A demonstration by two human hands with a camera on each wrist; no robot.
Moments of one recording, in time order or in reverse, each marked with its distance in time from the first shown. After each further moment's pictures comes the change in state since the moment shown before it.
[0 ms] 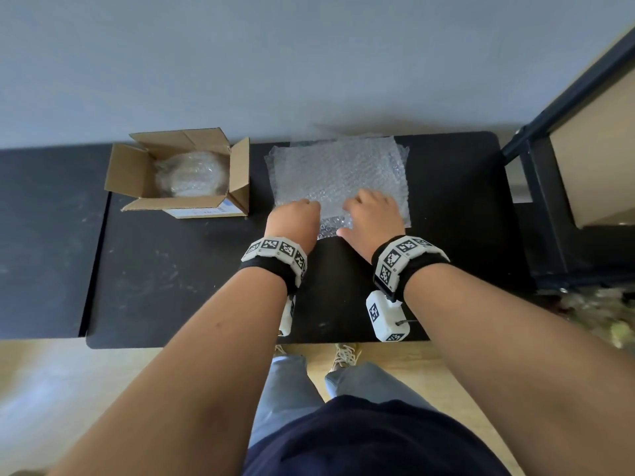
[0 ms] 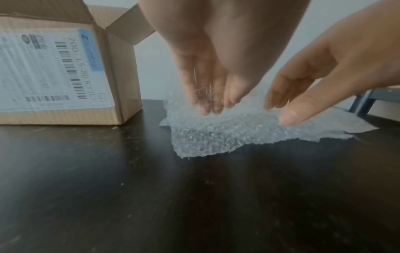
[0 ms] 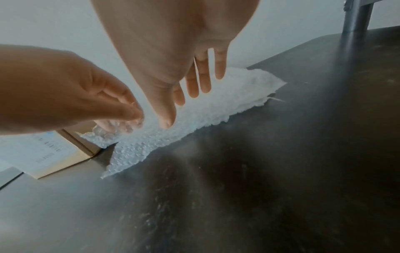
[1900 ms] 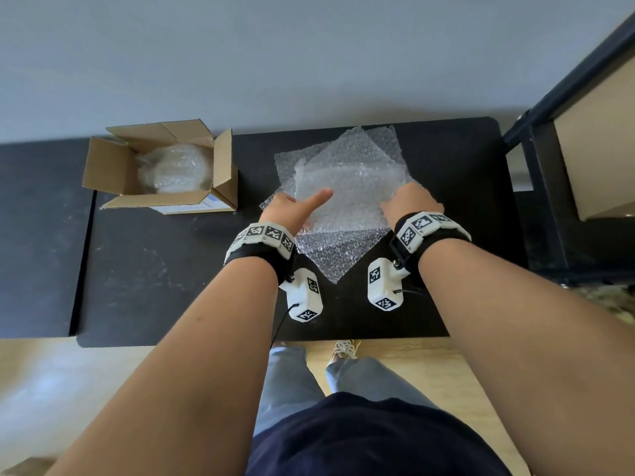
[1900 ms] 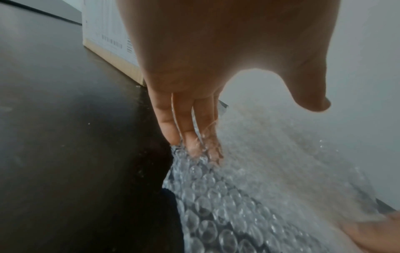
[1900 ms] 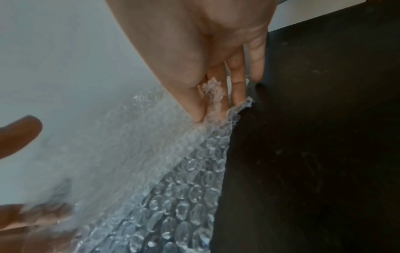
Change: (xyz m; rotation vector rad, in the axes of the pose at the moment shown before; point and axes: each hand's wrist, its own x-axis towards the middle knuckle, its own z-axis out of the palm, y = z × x) left_hand 0.010 0.002 -0.005 -0.960 -0.221 -0.541; right_hand 0.020 0.062 0.003 0.171 -0.174 0.711
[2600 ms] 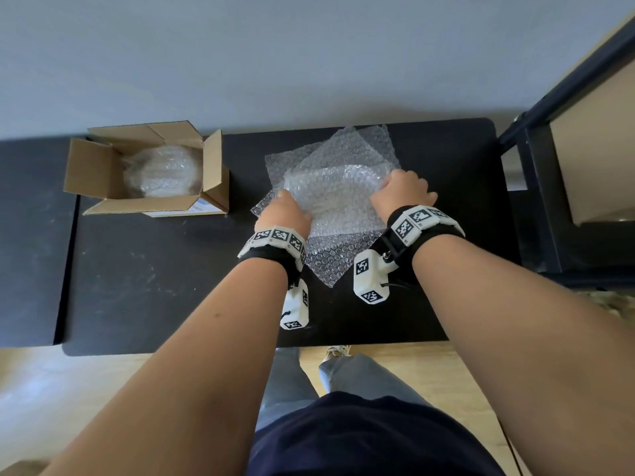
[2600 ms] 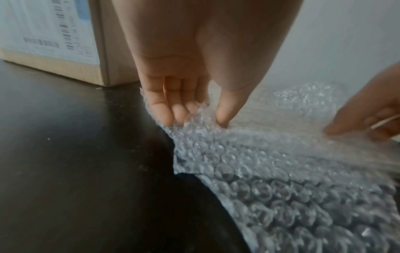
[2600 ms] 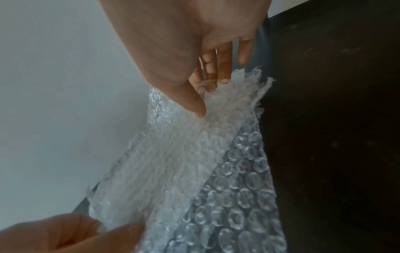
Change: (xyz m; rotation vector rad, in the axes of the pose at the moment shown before) left_hand 0.023 0.001 0.021 0.515 0.129 0.043; right_hand 0.001 -0.017 -0.018 0.055 0.036 -0.070
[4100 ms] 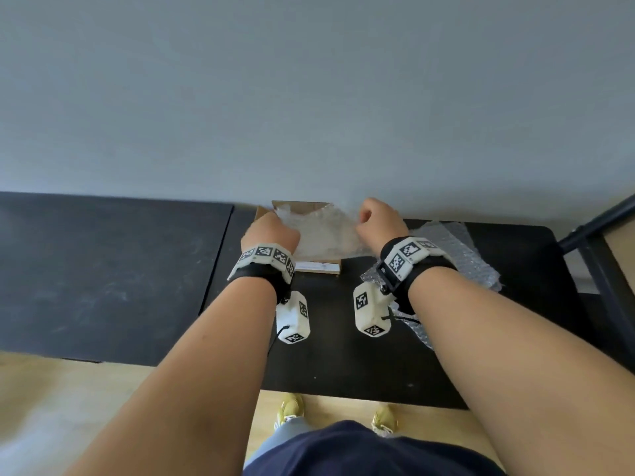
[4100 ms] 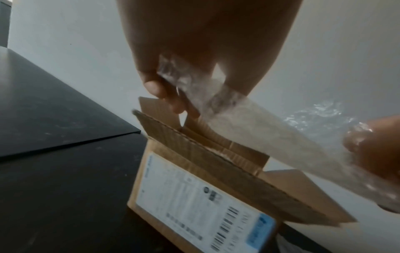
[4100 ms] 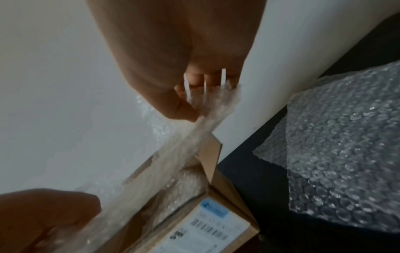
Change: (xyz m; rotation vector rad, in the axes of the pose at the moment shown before) left_hand -0.023 -0.179 -0.186 -0.346 0.266 -0.070; right_hand -0.119 -0.218 -0.024 0.236 0.055 -0.454
